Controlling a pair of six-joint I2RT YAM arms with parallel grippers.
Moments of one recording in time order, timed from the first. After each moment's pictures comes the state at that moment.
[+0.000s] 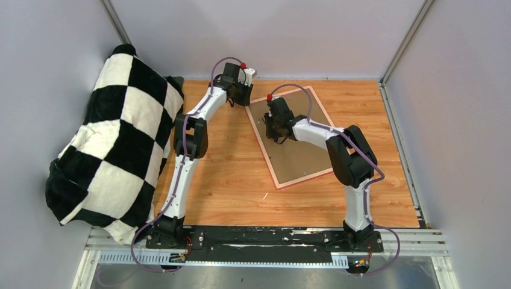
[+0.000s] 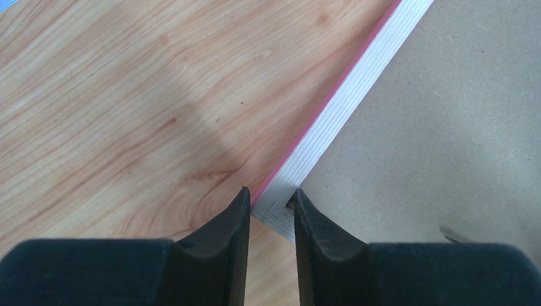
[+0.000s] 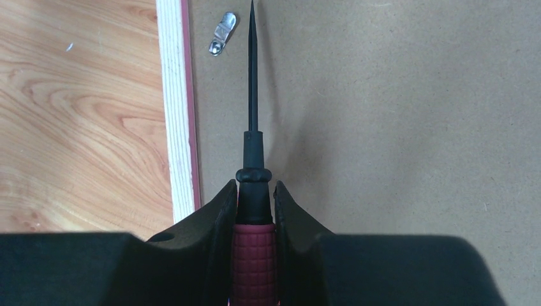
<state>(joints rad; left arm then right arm) -0.31 2.61 2.37 -0.58 0.29 0.17 0.58 2.02 1.39 -0.18 0.06 0.31</state>
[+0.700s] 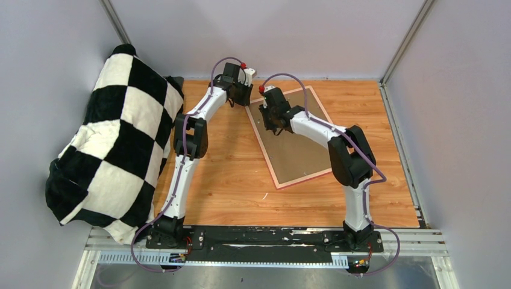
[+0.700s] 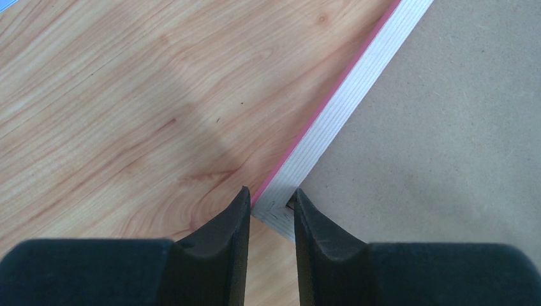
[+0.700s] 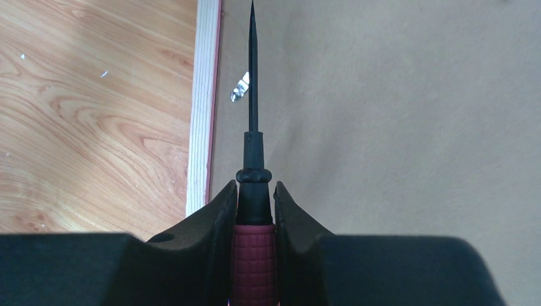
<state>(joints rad) -0.31 2.61 2.37 -0.58 0.29 0.17 0.60 2.02 1.53 -0.29 0.09 0.17</state>
